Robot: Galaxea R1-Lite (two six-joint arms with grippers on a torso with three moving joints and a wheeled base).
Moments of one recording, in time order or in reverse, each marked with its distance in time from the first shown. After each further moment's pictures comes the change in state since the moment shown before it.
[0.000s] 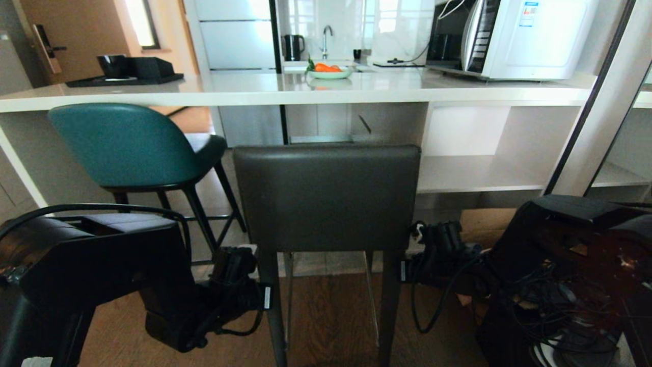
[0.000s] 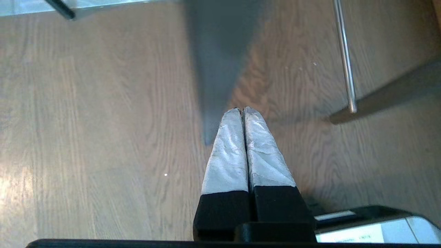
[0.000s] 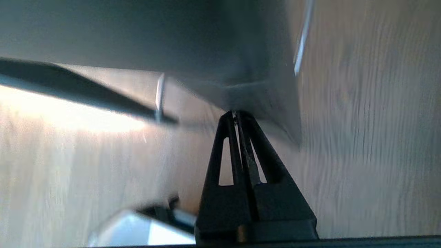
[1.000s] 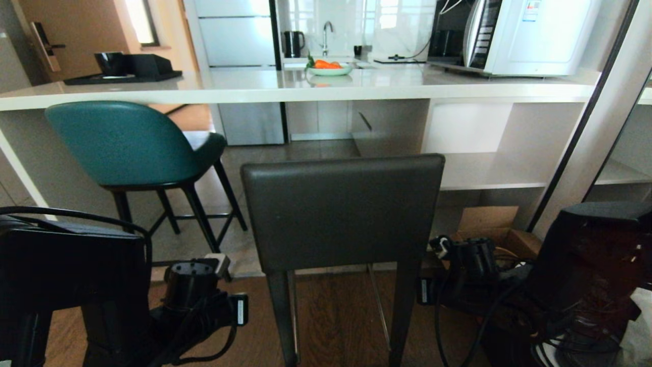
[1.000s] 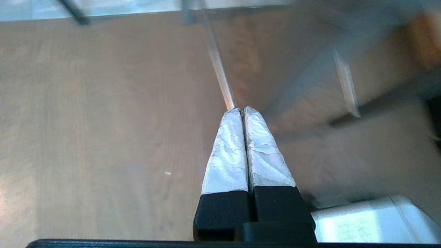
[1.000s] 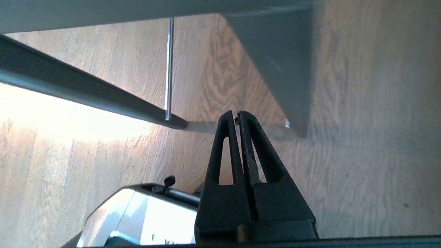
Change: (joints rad) left arm 0.051 -0.107 0.354 -0.349 -0.060 0.005; right arm 0.020 -0.178 0.368 -0.246 0.003 -0.005
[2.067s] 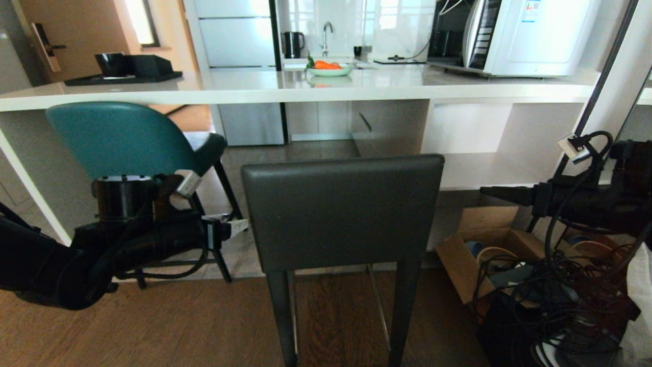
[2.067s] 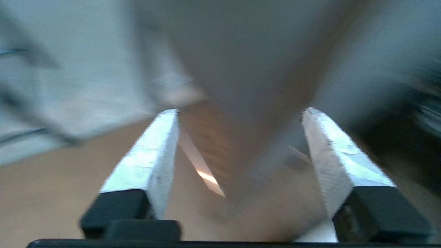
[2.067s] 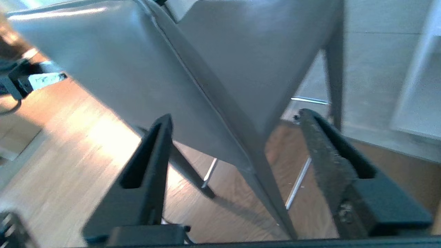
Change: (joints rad) left arm 0.213 -0.375 -0.404 0.560 -0.465 0.191; right arm -0.490 -0.408 -0.269 0.302 0.751 -0.184
